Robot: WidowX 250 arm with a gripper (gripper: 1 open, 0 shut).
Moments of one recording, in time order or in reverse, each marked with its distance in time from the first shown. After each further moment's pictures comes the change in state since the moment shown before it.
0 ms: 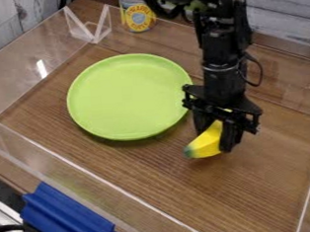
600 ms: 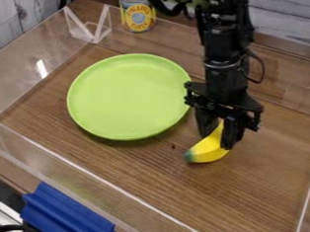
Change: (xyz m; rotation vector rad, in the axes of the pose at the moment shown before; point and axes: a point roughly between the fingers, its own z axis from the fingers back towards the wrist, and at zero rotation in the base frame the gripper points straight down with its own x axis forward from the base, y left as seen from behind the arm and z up) arm 0.001 -0.001 0.003 -0.003 0.006 -0.016
